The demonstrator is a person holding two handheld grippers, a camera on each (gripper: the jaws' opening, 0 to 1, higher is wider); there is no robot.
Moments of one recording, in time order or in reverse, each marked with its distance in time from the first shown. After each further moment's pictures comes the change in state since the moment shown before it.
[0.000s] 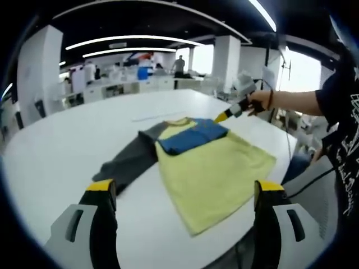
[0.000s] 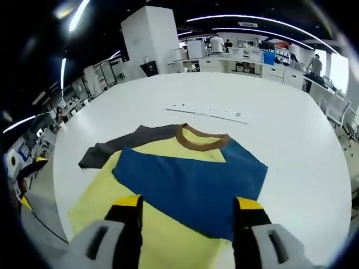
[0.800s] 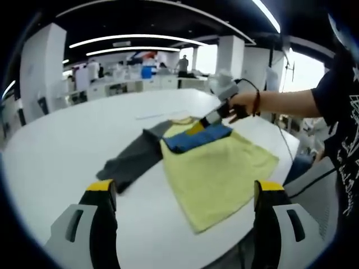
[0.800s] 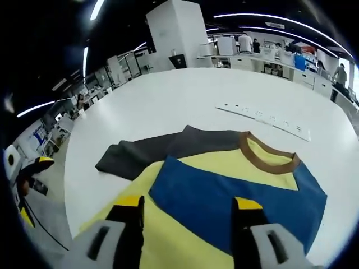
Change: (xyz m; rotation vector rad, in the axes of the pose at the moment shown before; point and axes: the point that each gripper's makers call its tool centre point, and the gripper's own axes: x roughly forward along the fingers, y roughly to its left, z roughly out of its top) left arm -0.003 0.009 -0.005 -0.017 0.006 0.023; right arm 0.068 0.119 0.026 -0.110 0.032 0.181
